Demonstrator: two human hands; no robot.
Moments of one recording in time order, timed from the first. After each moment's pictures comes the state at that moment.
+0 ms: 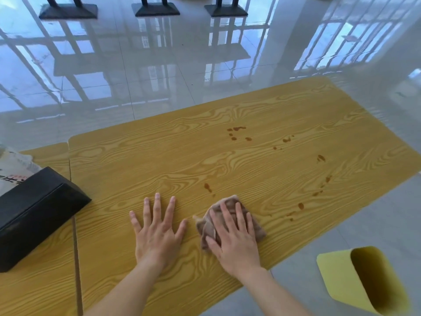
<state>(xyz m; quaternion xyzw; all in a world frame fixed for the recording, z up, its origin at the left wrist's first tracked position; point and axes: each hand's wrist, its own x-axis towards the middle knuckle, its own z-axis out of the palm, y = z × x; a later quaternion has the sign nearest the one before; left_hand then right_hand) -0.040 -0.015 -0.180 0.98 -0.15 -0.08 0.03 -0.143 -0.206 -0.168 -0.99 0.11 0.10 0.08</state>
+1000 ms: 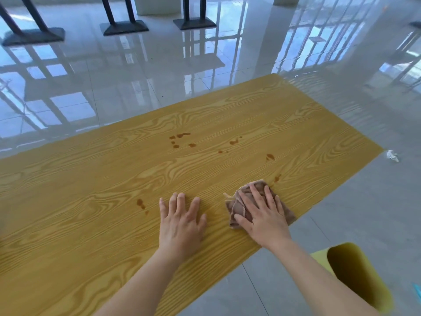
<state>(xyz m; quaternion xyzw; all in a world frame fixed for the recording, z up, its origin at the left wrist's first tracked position) -0.070 -0.240 -0.178 0.95 -0.28 -0.07 0.08 -0.180 -0.455 -0.174 -0.97 0.21 0.10 0.06</state>
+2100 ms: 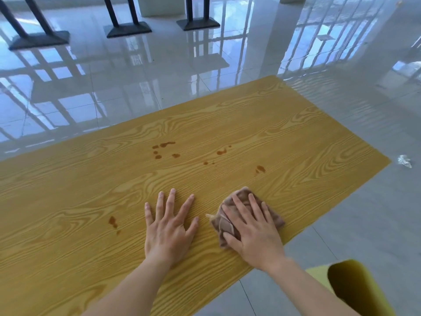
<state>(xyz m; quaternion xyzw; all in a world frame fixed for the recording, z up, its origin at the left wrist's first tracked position) -0.055 -0.291 -0.176 0.97 -0.24 -0.07 0.06 -0.173 -0.498 -0.174 -0.99 0.09 0.08 0.07</state>
